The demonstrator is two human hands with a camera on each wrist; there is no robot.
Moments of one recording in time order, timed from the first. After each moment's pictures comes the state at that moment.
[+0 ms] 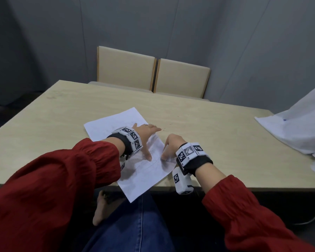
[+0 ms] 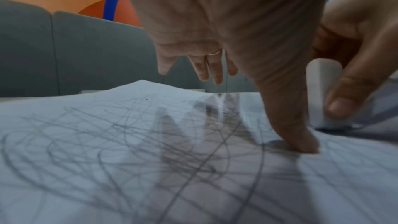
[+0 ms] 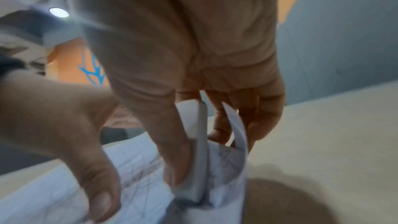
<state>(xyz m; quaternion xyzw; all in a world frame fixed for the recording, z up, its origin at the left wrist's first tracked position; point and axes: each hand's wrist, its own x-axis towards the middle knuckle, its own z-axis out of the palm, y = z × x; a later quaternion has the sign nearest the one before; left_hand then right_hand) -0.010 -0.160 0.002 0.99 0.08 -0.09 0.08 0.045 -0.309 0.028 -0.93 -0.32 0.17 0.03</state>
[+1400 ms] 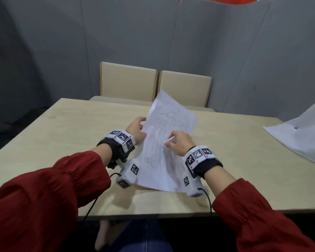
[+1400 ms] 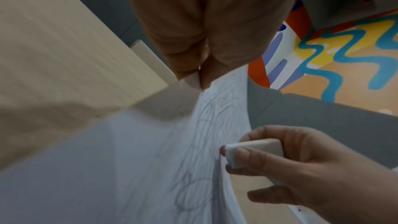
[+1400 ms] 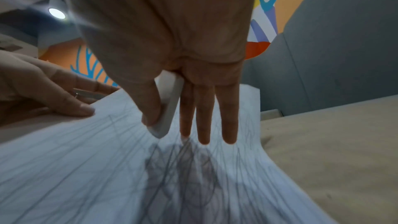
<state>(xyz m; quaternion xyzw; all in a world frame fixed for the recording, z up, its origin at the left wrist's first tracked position) -0.001 -0.135 0.042 0.83 0.28 0.15 0.47 0.103 -0.284 0.039 -0.90 -0.34 0.08 0.24</state>
